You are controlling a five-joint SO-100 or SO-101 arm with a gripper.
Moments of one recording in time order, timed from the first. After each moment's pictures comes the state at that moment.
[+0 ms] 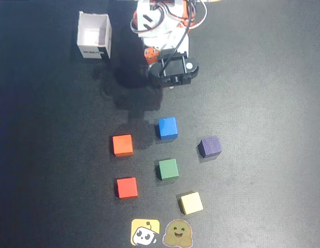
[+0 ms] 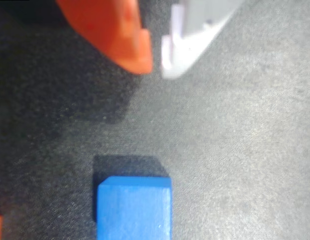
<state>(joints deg) -4.0 176.7 164.8 72.1 80.9</state>
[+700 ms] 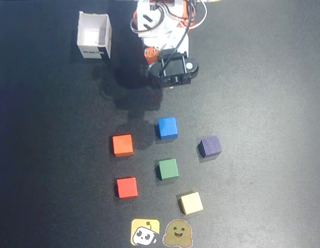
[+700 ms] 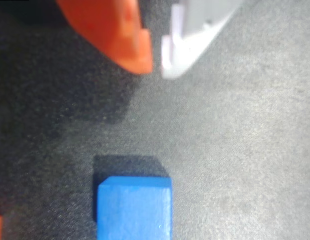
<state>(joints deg) -4.0 176.7 164.8 72.1 80.9</state>
